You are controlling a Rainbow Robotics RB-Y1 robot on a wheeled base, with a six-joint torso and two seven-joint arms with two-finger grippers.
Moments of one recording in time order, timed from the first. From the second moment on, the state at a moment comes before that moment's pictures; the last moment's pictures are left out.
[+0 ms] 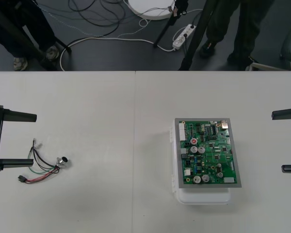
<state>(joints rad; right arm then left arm) 0.24 -1.16 -0.30 -1.99 0.84 -1.28 -0.02 0.07 0.82 0.39 -1.94 -1.27 -1.53 0.24</state>
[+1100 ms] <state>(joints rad) 0.25 -1.16 -0.31 -1.94 0.86 -1.28 -0.02 0.08 0.81 0.39 -1.93 -1.28 -1.54 0.24</state>
